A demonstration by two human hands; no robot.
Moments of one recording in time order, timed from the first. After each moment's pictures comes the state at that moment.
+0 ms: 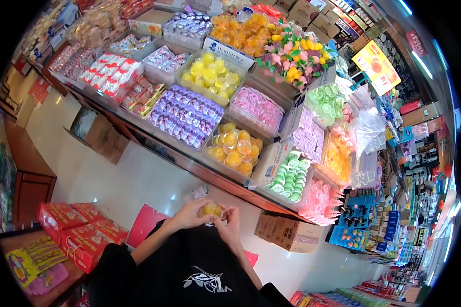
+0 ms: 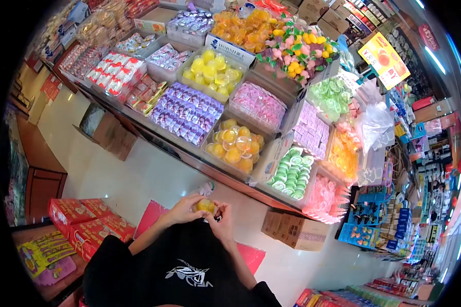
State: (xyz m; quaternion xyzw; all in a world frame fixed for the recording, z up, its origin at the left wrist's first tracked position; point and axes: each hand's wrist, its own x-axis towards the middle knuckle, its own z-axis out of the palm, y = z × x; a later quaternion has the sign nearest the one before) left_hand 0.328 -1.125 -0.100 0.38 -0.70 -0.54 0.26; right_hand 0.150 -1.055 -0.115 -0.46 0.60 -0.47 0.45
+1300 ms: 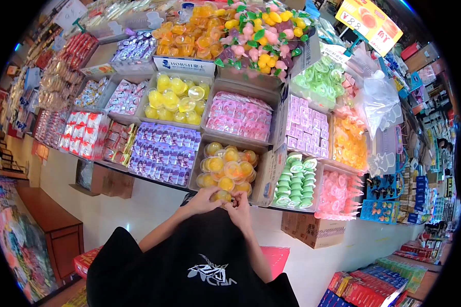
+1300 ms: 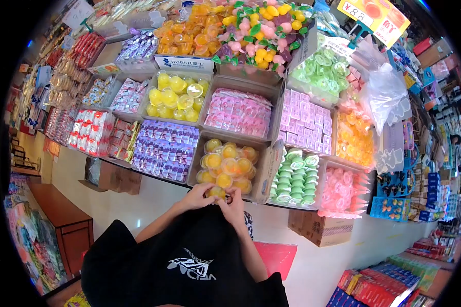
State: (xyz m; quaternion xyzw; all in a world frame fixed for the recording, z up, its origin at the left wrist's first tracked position) left_hand 0.227 -1.321 -0.166 0.35 -0.76 -0.52 0.16; right_hand 0.071 -1.225 -0.162 -0.38 0.65 -0.50 0.43
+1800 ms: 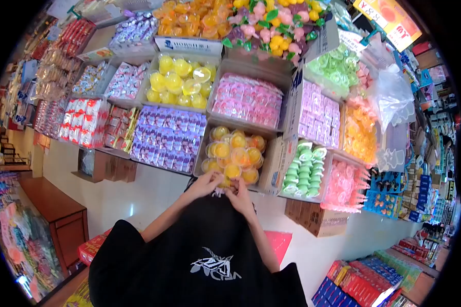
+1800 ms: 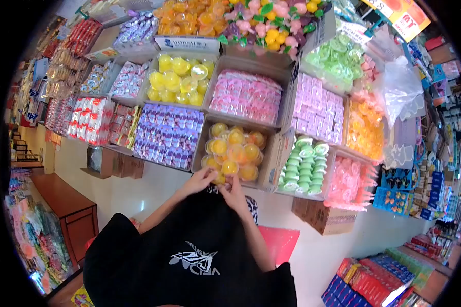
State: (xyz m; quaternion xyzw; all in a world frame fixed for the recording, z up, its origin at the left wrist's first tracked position) left_hand 0.242 -1.327 -0.218 0.48 -0.60 -0.63 0.11; right_hand 0.076 -1.233 -0.203 -0.39 0.59 -0.45 0.54
